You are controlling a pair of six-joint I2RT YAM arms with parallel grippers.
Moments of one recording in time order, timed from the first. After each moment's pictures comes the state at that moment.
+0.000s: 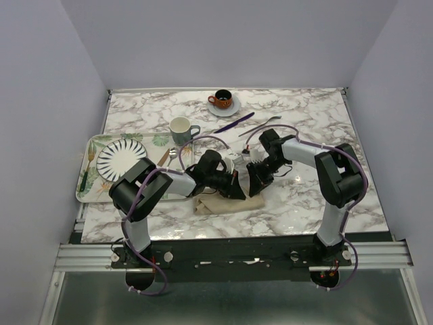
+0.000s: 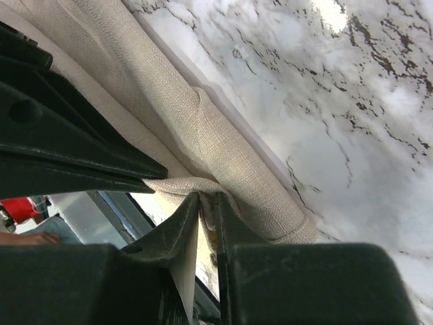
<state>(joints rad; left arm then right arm) -0.72 1.82 0.76 0.47 0.73 -0.48 0.42 1.89 1.14 -0.75 -0.70 -0.15</state>
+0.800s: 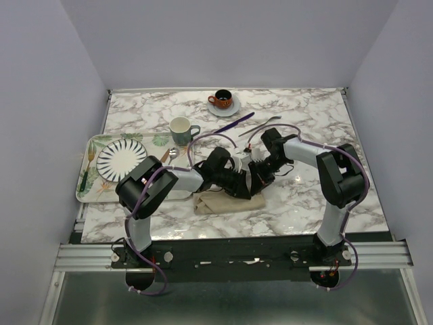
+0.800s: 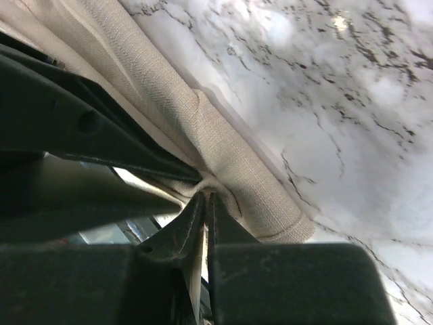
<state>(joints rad) -0.77 1.87 0.88 0.34 0.70 -0.45 0.41 1.88 1.14 -0.75 -0.71 -0.13</state>
